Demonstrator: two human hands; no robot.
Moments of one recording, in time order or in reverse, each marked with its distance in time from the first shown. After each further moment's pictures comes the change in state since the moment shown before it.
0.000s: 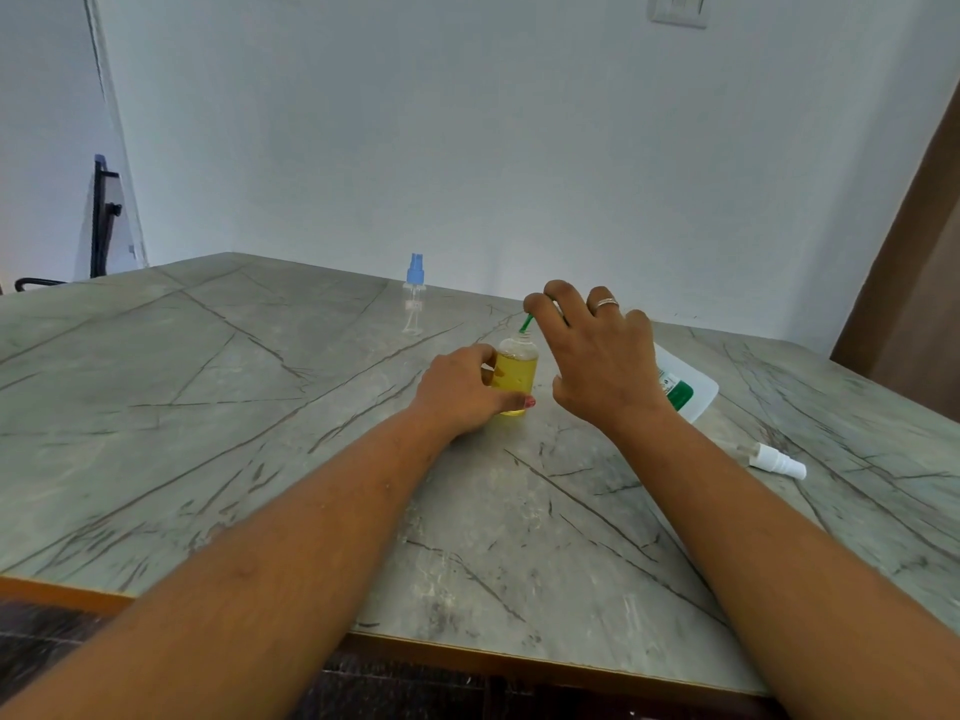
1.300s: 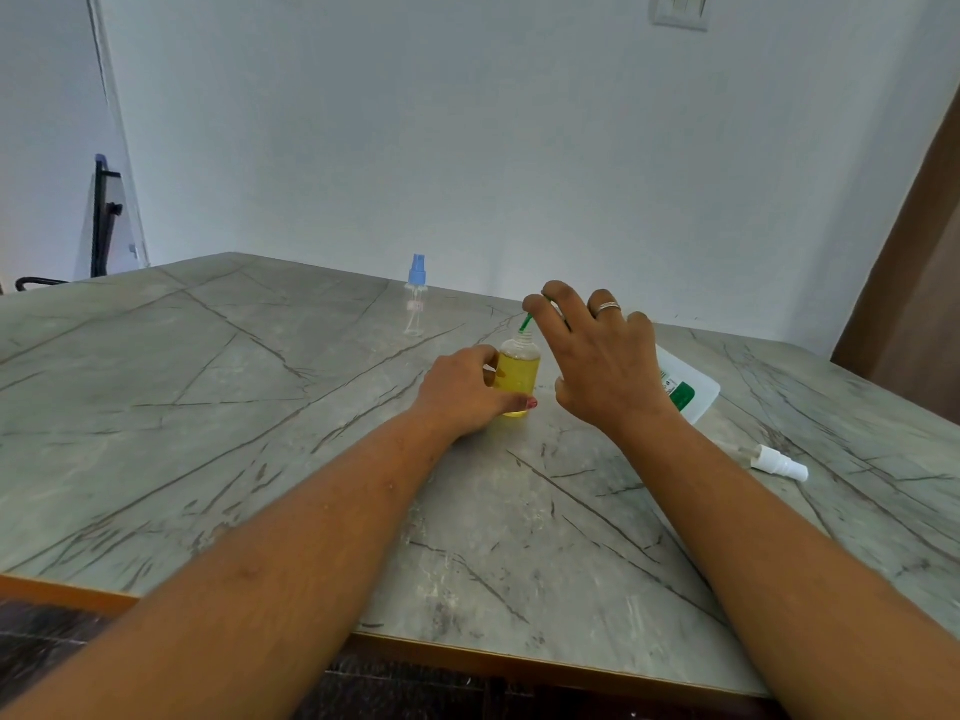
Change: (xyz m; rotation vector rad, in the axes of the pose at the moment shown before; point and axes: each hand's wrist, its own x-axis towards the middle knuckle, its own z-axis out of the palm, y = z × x) left_hand -0.002 0.002 -0.003 -0.010 -0.025 0.015; right_hand -0.001 0.001 0.004 -0.020 0.019 -0.020
